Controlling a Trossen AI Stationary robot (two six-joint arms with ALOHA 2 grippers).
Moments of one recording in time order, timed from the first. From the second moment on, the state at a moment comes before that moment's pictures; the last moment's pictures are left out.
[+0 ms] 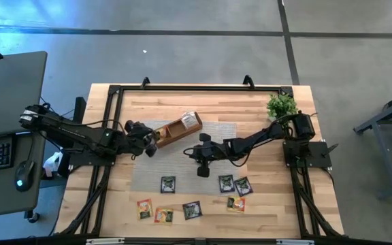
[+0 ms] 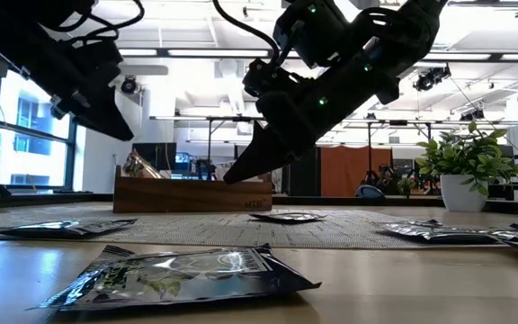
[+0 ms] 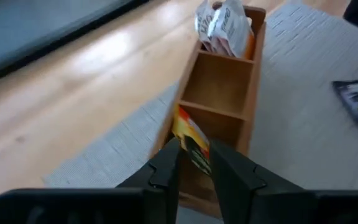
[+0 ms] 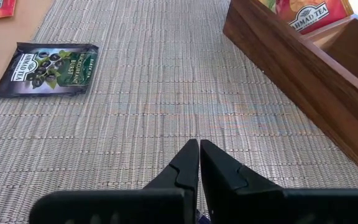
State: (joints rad) left arm -0.23 0.92 0.47 -0.42 -0.75 -0.74; right arm 0.10 1.95 1.01 0.32 0.14 0.07
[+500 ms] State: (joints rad) left arm -0.20 1.07 0.46 -0.38 -0.74 -0.84; right arm 0.10 1.95 1.01 0.32 0.12 0.07
